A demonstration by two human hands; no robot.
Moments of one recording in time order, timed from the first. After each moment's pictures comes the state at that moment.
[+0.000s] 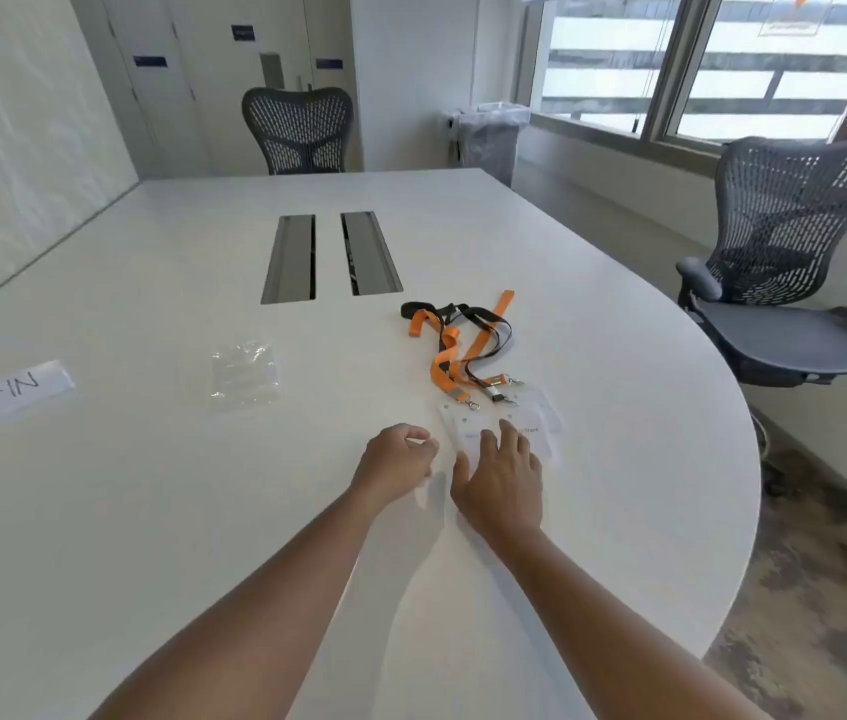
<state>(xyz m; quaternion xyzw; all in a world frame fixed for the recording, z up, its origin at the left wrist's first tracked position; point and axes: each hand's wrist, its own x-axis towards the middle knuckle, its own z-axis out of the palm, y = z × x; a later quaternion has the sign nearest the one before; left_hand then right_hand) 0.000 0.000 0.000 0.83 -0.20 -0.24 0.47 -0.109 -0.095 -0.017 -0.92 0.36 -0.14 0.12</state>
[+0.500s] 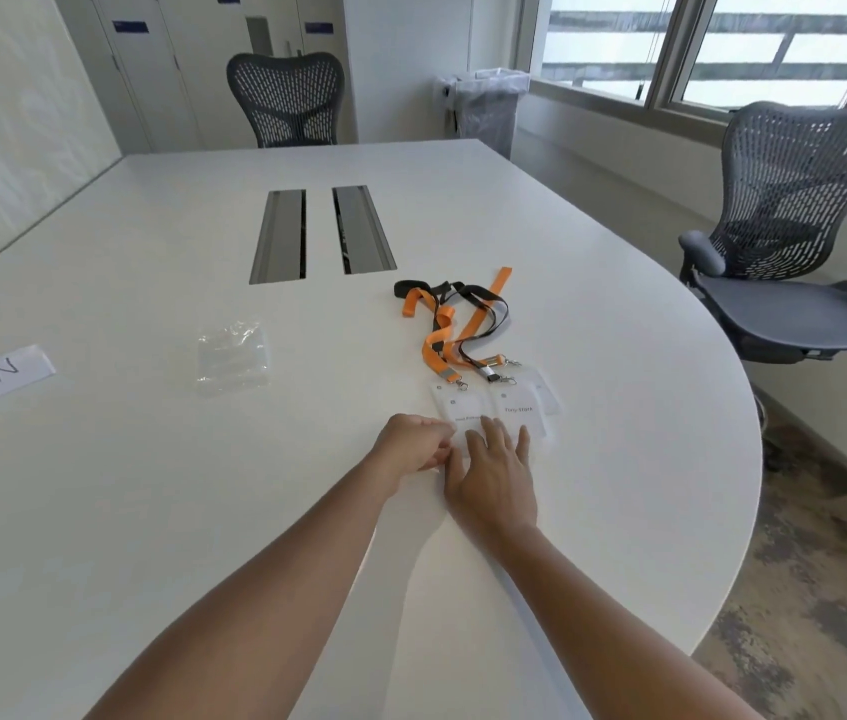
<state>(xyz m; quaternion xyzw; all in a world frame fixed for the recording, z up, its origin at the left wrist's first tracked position) -0.003 -0.031 0.000 0.76 -0.09 -0.35 0.54 -0.111 -0.099 -0.040 -0.93 0.30 -0.16 0.12</state>
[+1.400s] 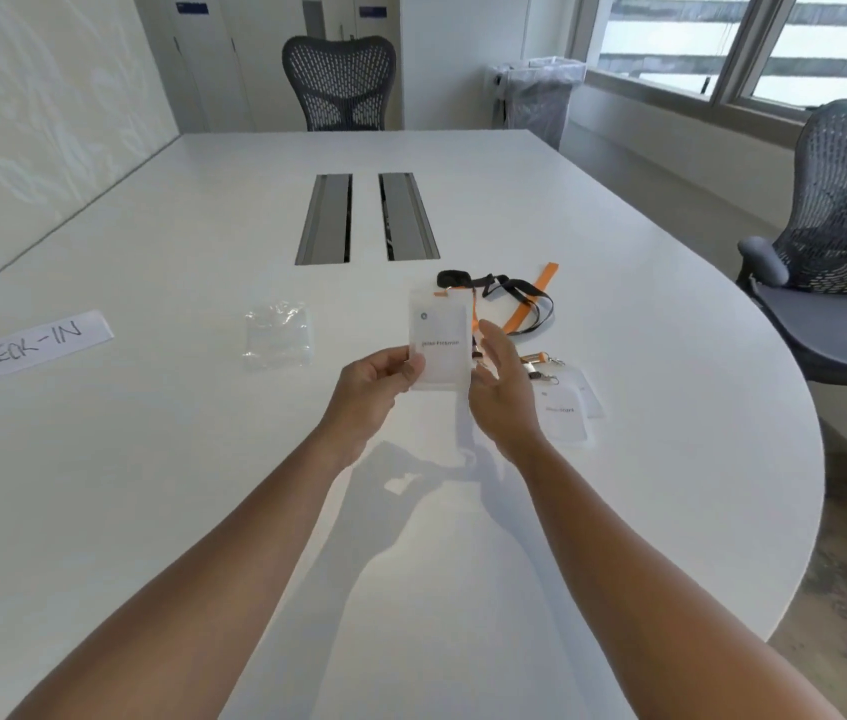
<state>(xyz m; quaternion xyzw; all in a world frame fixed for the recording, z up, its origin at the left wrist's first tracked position) 0.033 0.043 0.042 0.67 -0.19 -0.21 0.68 -0.049 -0.105 0.028 -0.74 0.19 -0.28 0.58</state>
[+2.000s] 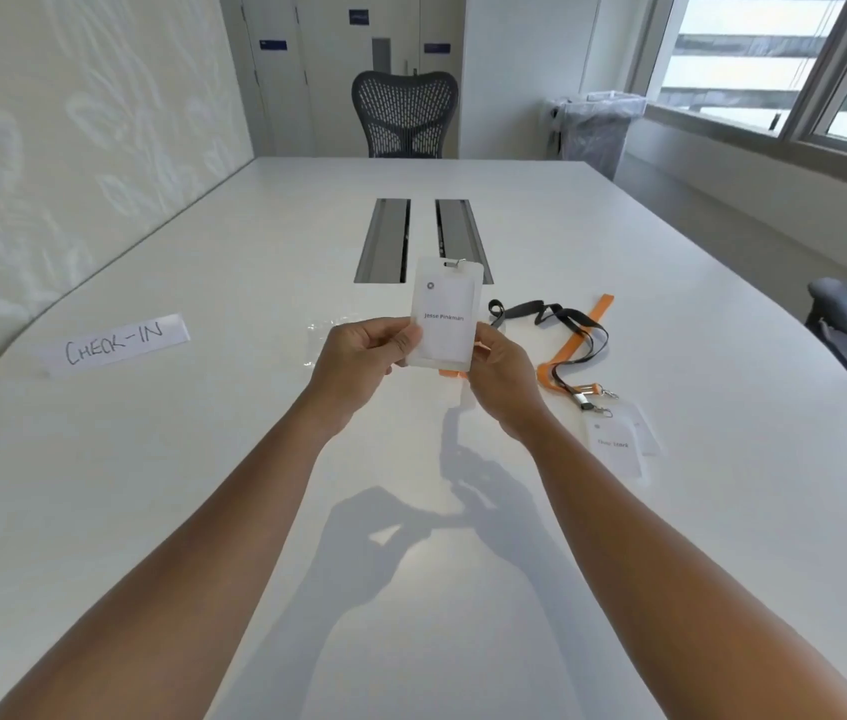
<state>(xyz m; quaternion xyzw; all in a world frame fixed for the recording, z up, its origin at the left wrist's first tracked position) 0.068 0.099 0.093 0.69 -0.24 -0.07 0.68 0.002 -0.073 0.071 -0.75 0.10 -0.19 0.62</state>
